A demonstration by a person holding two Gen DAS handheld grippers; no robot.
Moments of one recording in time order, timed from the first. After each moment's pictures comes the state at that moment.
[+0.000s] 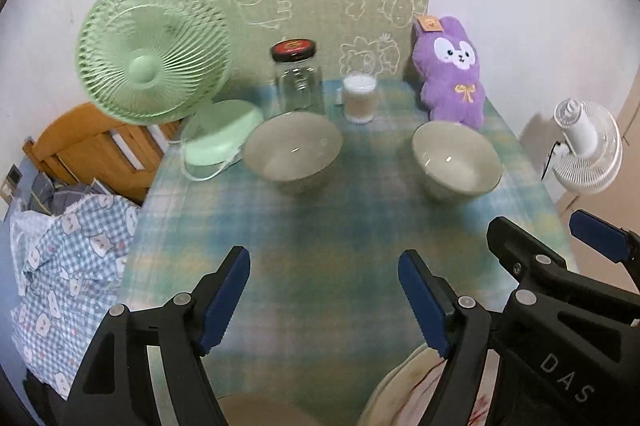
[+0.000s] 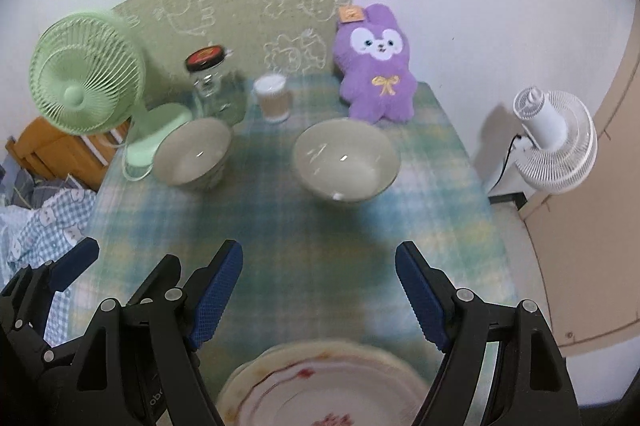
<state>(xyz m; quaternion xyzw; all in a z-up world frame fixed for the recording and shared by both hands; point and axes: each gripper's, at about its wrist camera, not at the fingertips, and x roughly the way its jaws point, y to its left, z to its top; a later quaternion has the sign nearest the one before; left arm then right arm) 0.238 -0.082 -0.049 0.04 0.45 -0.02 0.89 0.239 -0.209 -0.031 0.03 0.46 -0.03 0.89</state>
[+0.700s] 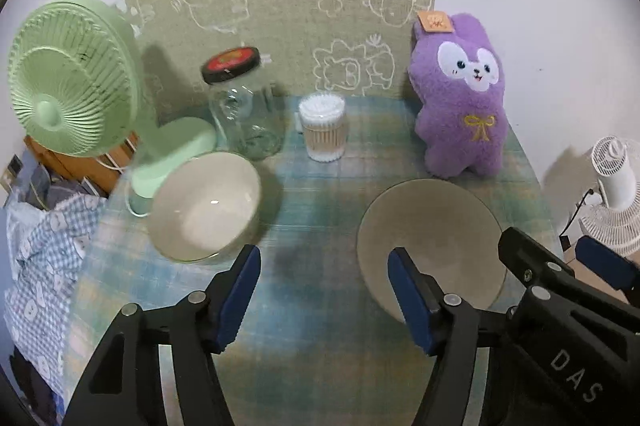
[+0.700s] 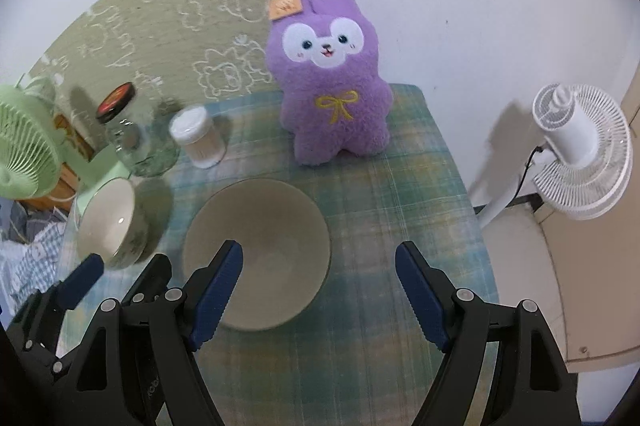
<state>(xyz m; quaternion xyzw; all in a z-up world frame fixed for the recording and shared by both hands) 0.351 -0.176 -0.091 0.02 0.45 0.04 0.89 0.361 -0.315 -0.084 0.07 0.47 -0.02 0.88</state>
